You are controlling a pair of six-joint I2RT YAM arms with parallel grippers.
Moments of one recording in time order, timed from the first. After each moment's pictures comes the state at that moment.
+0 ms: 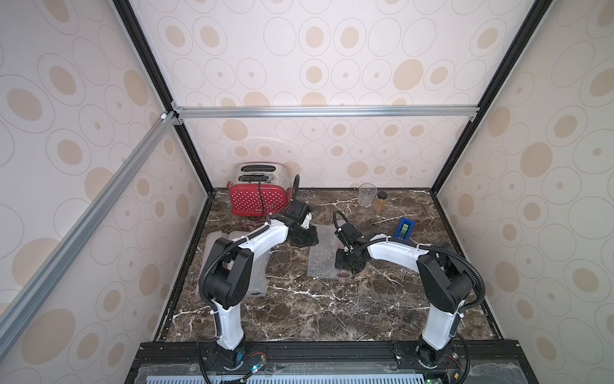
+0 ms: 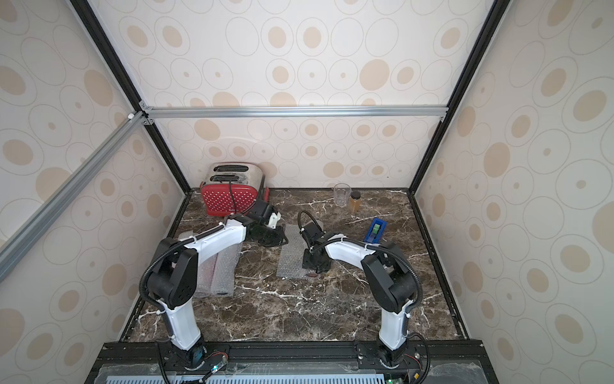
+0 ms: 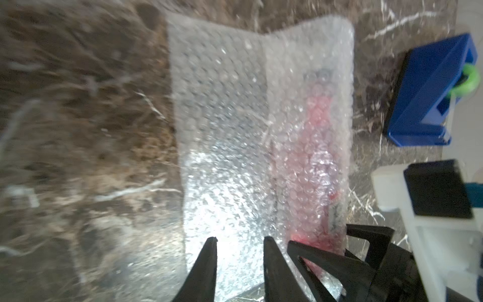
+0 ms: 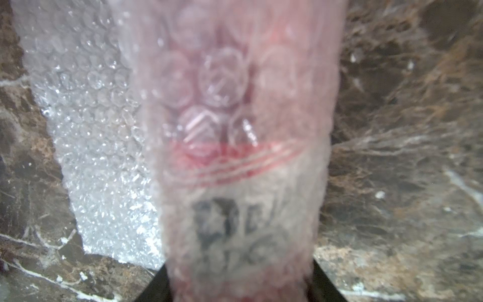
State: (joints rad) left arm -0.46 1.85 1.35 -0.55 0.27 -0.50; right arm 0.64 1.85 1.19 -0.63 -0.05 0.76
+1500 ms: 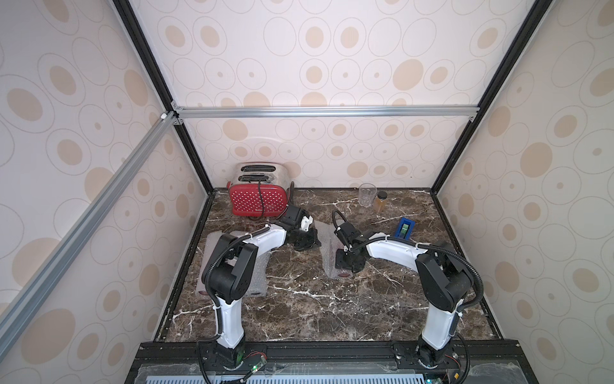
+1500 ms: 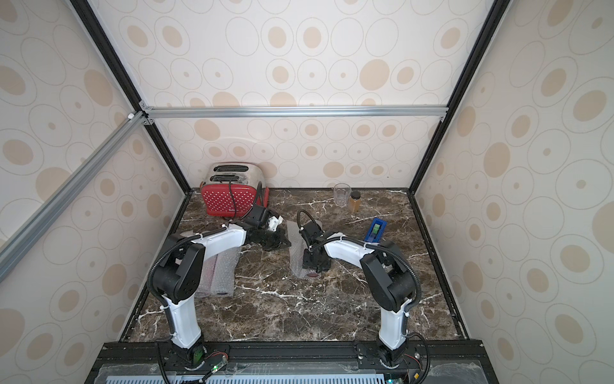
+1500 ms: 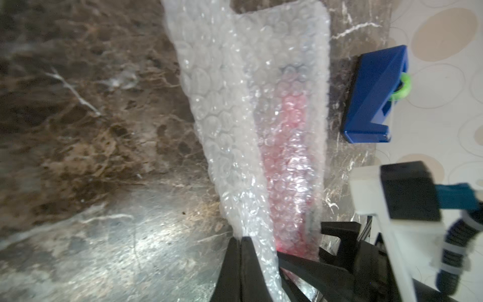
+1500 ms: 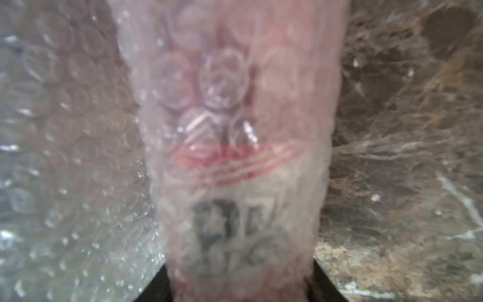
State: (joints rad) left arm -0.46 1.91 1.27 -0.33 0.54 -0.60; right arm 0.64 1.86 1.22 -0.66 -0.05 0.72
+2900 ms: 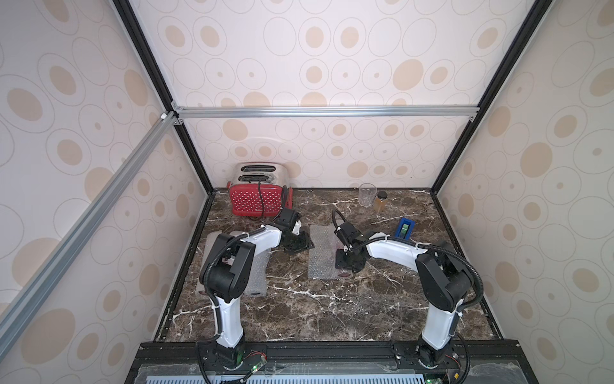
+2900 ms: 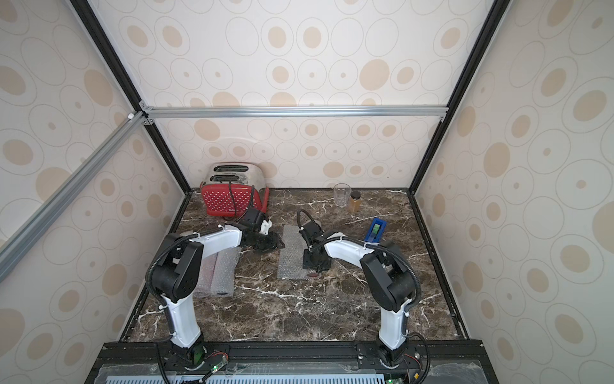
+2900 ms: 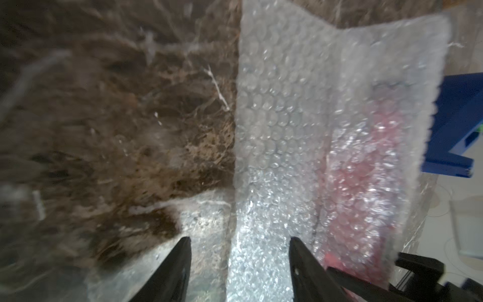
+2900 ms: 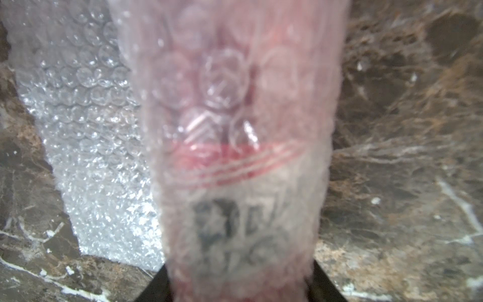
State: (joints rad) left arm -0.40 1.94 1.22 -0.38 0.39 -0.57; right arm 0.64 1.86 1.22 -0.66 -0.05 0.69
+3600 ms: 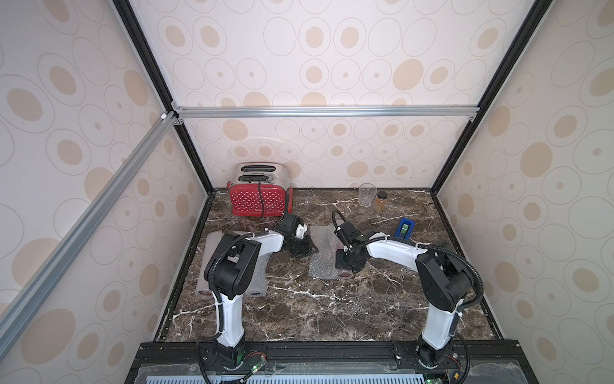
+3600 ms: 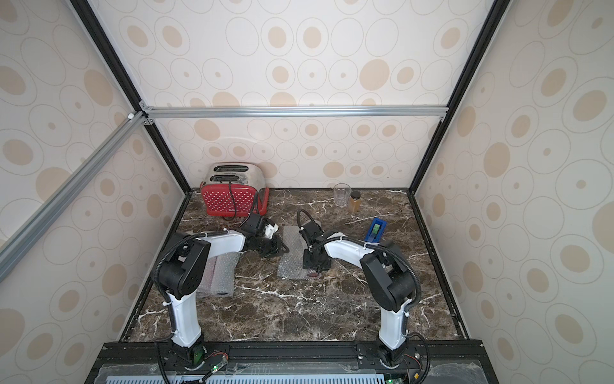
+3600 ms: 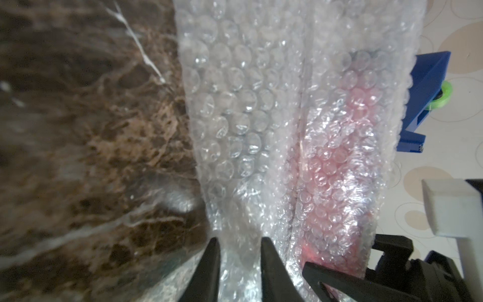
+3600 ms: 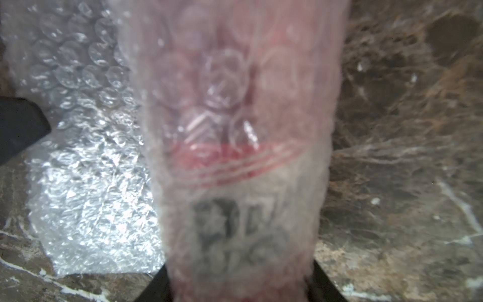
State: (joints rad) left arm -0.42 1.96 1.16 -0.22 0.55 -0.63; right arm 0.64 1.86 1.22 -0.66 -0.05 0.69
